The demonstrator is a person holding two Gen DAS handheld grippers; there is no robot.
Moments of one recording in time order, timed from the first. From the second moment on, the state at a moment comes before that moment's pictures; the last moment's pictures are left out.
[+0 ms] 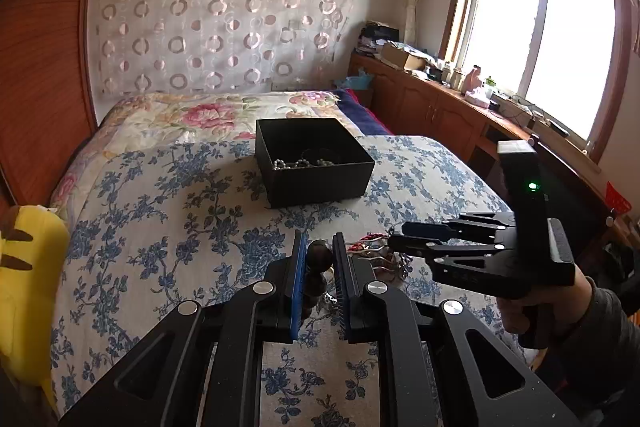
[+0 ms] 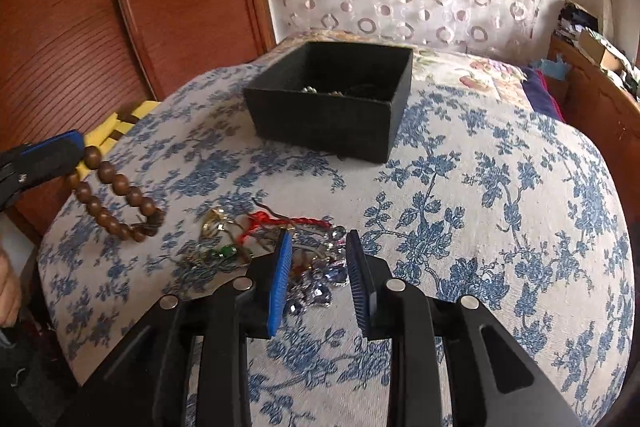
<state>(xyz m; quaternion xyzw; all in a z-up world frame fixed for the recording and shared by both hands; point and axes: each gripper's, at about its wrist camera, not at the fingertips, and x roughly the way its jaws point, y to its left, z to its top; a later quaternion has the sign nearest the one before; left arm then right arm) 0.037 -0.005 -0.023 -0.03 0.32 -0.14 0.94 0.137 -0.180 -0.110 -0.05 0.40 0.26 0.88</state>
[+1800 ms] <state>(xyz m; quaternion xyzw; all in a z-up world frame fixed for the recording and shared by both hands) 0.097 -0.004 0.012 0.00 0.28 -0.13 0.95 0.188 -0.192 -0.050 -0.04 0.34 0.26 0.90</state>
